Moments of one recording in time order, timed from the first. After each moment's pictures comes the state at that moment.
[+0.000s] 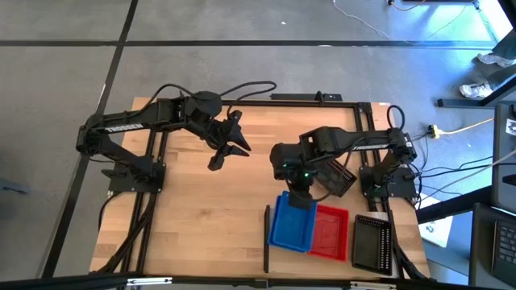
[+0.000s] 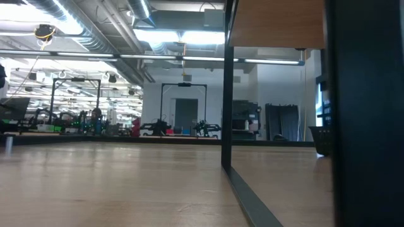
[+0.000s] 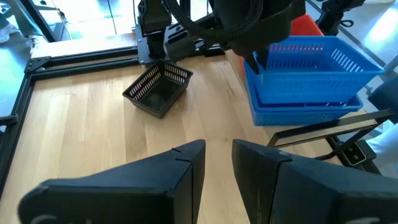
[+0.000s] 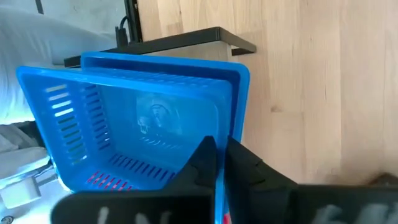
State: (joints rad) left arm 0.14 1.35 1.49 -0.62 0.31 0.17; right arm 0.15 1.80 1.95 -1.41 -0.39 0.36
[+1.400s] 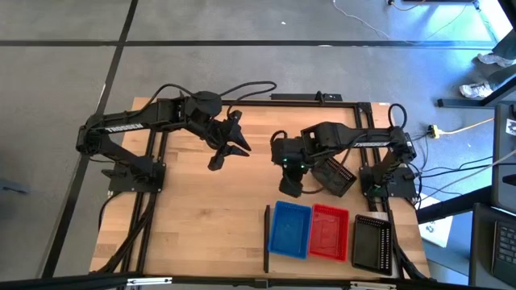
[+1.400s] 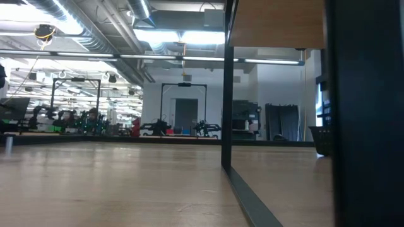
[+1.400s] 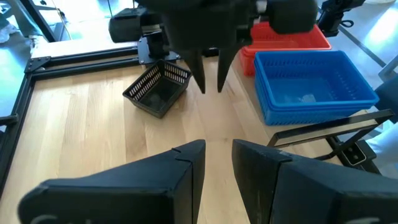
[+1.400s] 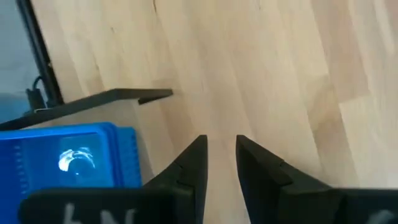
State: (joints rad) left arm 0.14 1.35 1.49 -0.62 0.31 0.17; right arm 0.13 1.80 1.98 -1.41 -0.03 0.44
